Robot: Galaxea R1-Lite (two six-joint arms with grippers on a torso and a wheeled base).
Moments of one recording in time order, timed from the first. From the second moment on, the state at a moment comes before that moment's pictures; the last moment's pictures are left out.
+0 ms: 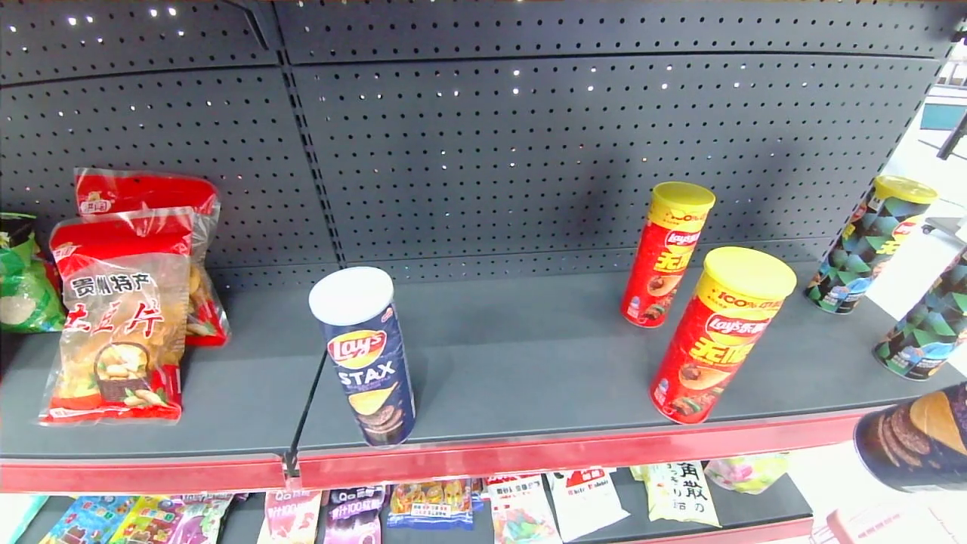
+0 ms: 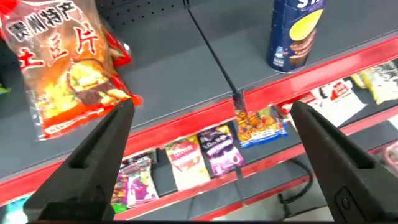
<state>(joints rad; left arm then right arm) -0.17 0.45 -0.35 0.14 -0.02 0.21 0.24 0.50 -0.51 0.10 -0.09 -0.24</state>
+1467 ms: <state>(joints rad) -0.17 0.42 -0.32 0.14 -0.03 0.27 0.25 0.55 -0.55 0.06 -0.03 -0.27</state>
